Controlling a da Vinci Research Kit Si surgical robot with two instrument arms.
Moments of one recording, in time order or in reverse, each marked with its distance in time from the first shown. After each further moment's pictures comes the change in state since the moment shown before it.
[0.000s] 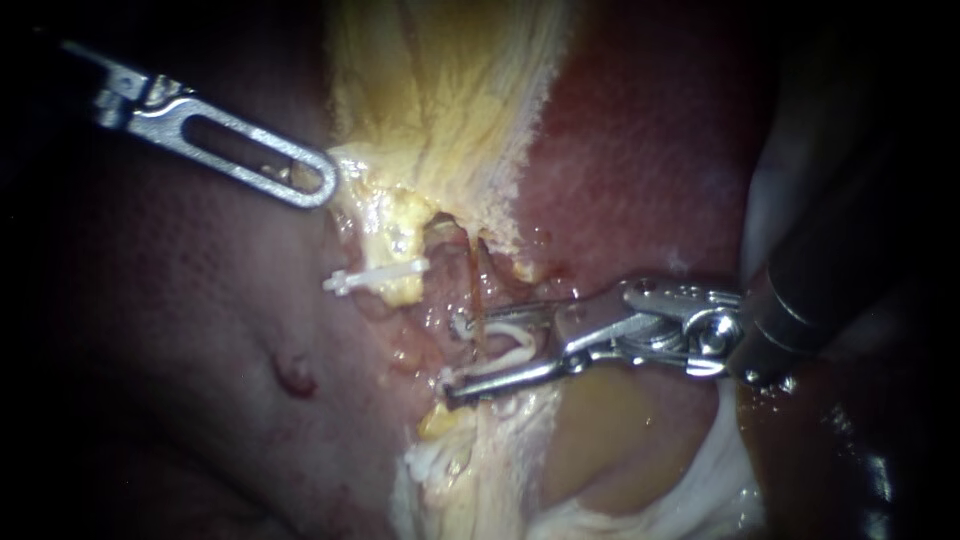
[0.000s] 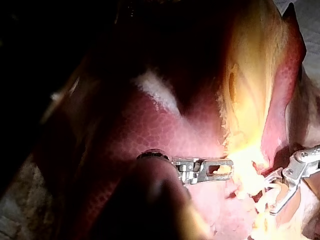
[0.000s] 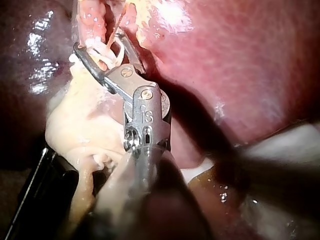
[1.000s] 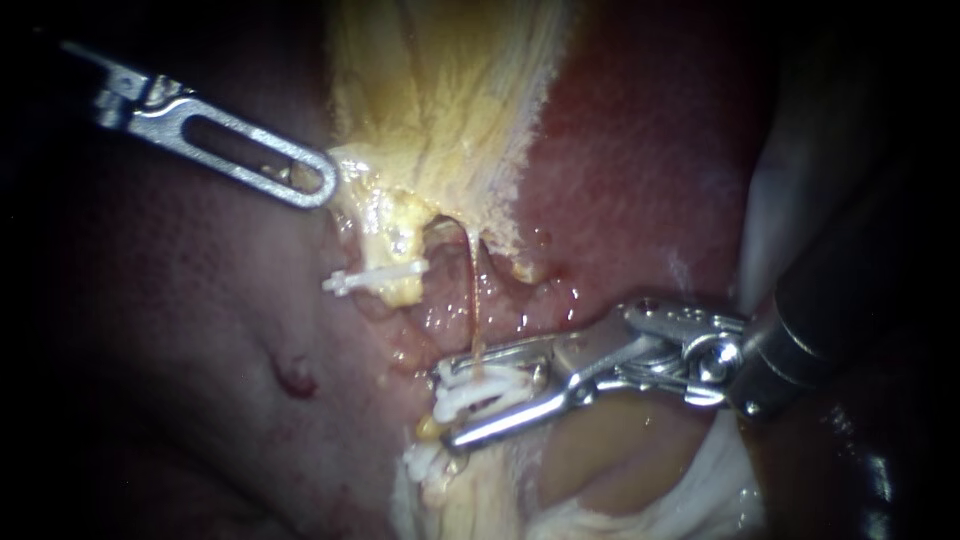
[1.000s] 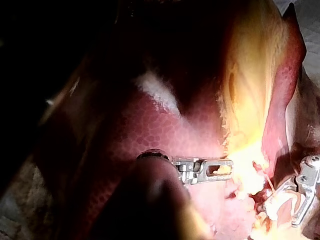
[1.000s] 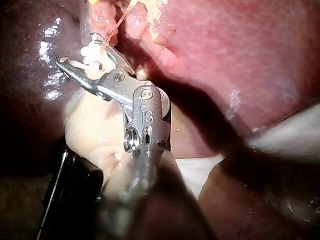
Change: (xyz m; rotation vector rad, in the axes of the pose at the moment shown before) right arm 0.002 -0.003 0.001 0.150 0.066 0.023; left arm 0.000 0.000 0.000 0.000 0.000 0.000
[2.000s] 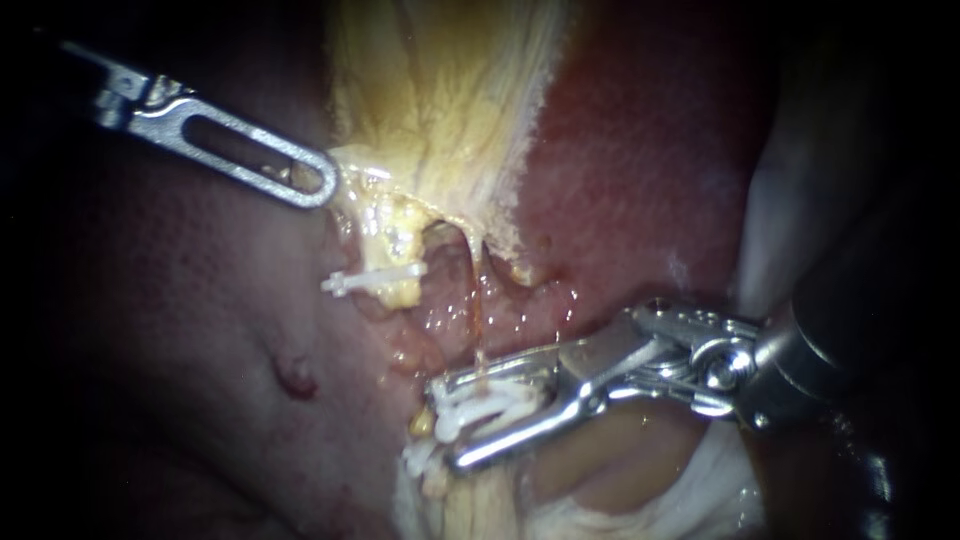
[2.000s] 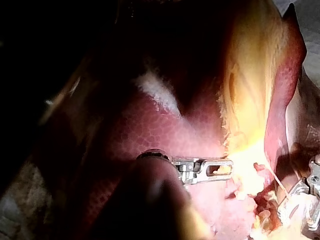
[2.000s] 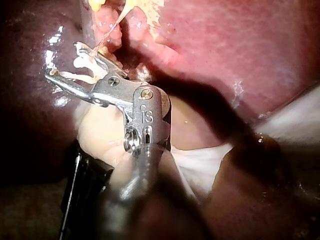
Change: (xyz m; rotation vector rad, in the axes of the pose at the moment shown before) right arm 0.002 -0.002 0.000 0.103 0.039 0.038; left arm 0.000 0.000 0.000 0.000 0.000 0.000
